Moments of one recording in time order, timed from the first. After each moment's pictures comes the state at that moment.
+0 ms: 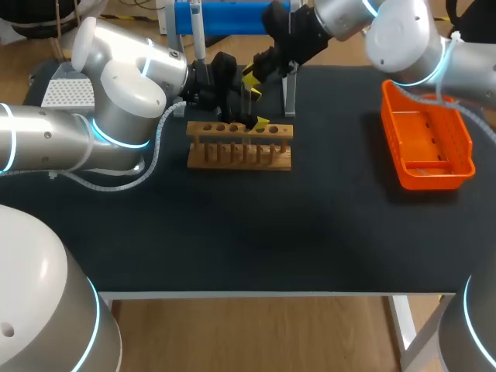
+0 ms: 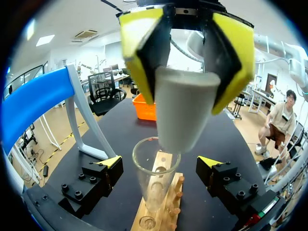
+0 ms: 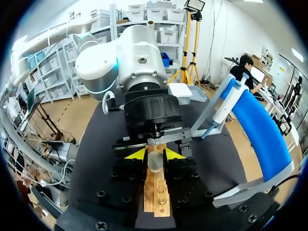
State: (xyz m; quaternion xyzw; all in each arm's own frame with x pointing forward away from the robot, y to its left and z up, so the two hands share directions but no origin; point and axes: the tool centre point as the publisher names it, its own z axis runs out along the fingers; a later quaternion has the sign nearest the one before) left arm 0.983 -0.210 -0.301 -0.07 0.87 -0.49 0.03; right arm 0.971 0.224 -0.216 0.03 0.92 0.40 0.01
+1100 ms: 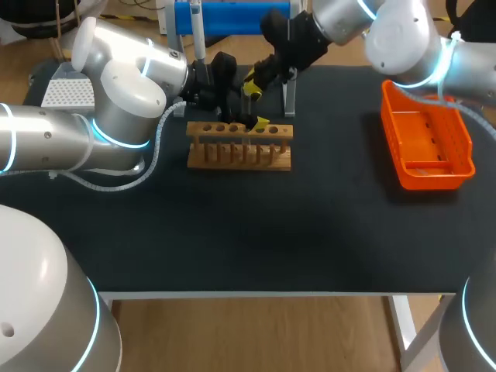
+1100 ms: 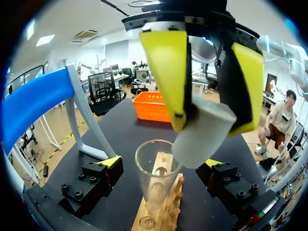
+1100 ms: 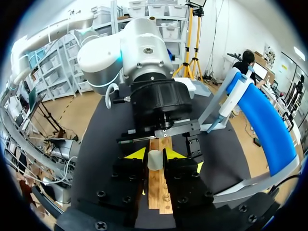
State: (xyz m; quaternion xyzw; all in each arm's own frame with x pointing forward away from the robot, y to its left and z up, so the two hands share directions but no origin) left arm 0.983 -0.210 -0.301 -0.07 0.87 -0.49 0.03; right arm 0.960 0.219 -0.231 0.03 0.92 0.38 0.00
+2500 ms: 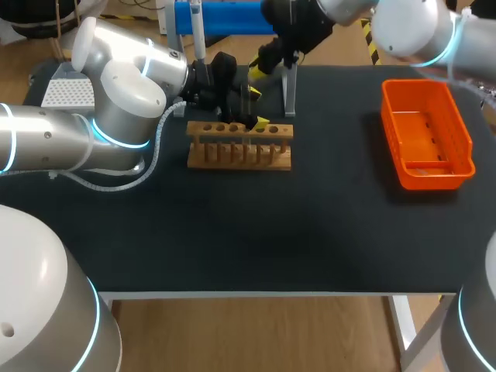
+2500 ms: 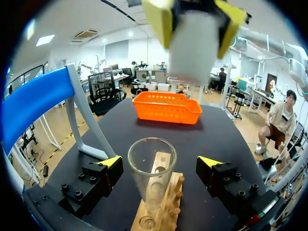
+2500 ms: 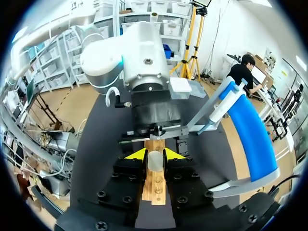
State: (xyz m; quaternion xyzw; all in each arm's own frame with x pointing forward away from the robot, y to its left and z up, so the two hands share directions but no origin) left arm 0.983 -0.210 -0.301 -0.07 0.87 -0.49 0.03; right arm 0.969 0.210 -0.192 0.01 0.94 0.35 0.02
